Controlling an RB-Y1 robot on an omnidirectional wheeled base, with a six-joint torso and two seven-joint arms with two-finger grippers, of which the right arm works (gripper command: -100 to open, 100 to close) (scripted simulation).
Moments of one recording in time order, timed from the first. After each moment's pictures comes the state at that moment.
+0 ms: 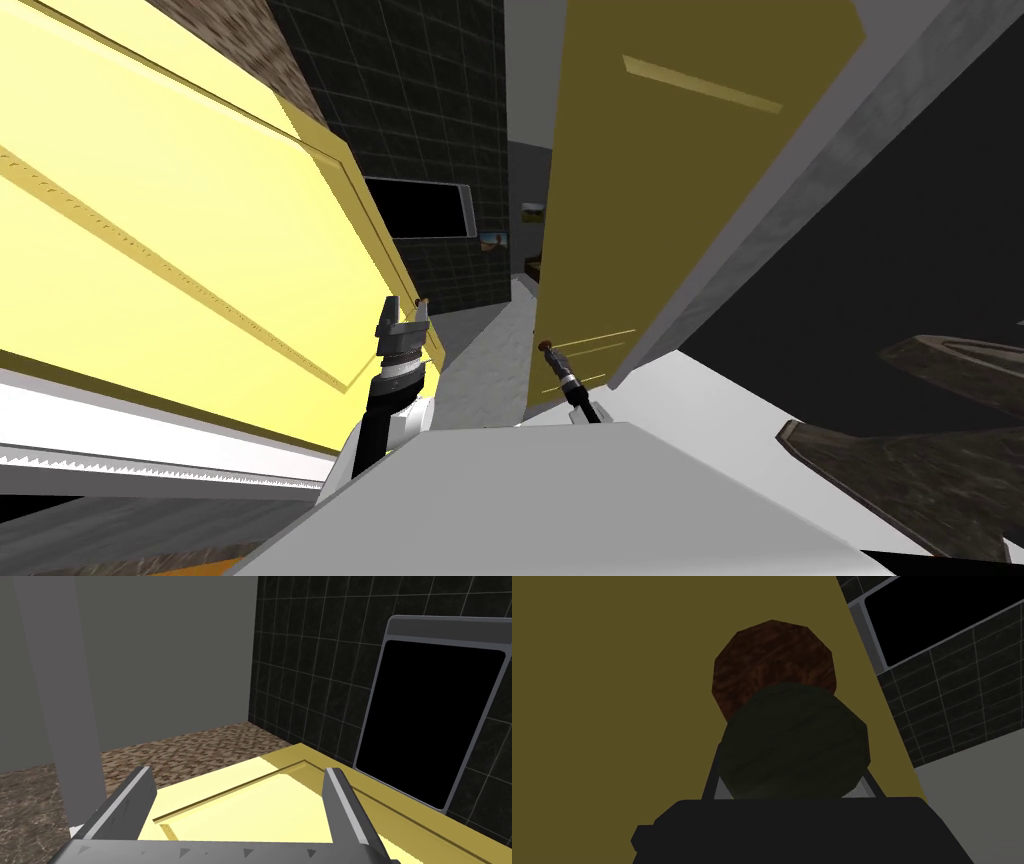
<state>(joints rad) -0.07 -0.09 -0.01 -0.72 0.24 -0.88 0.72</state>
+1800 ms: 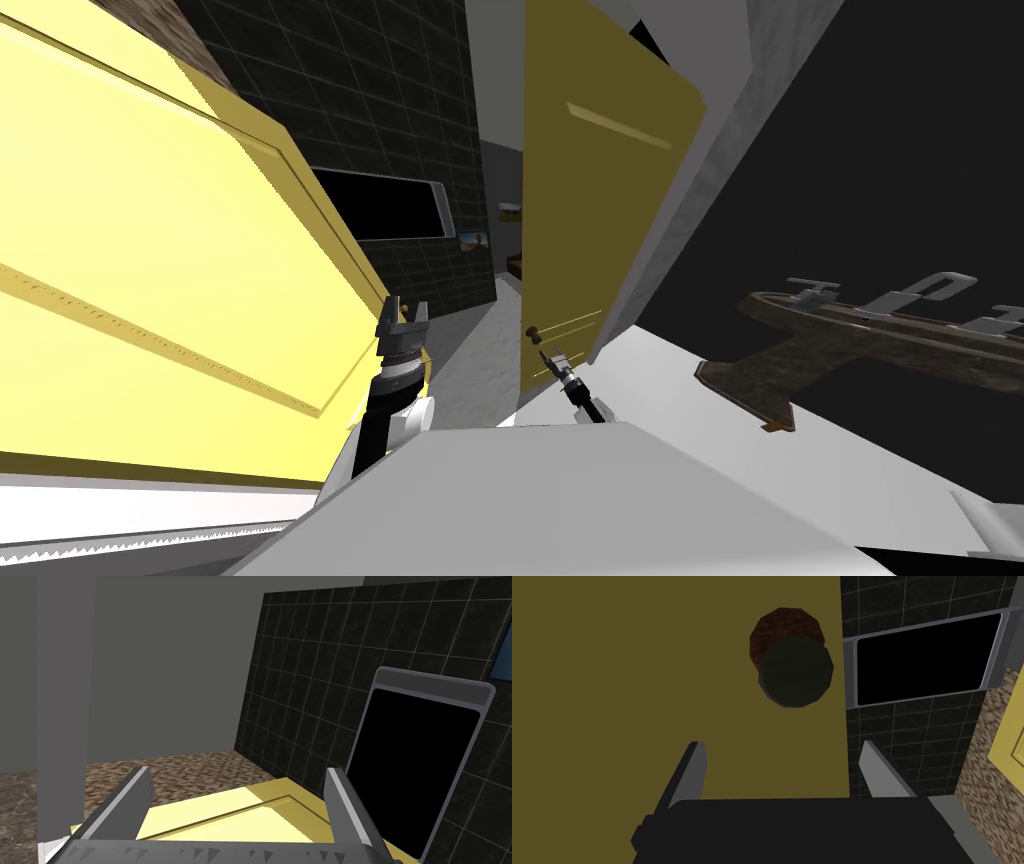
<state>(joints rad) -0.09 -0.14 0.04 -0.70 0.34 -0.89 0.97</state>
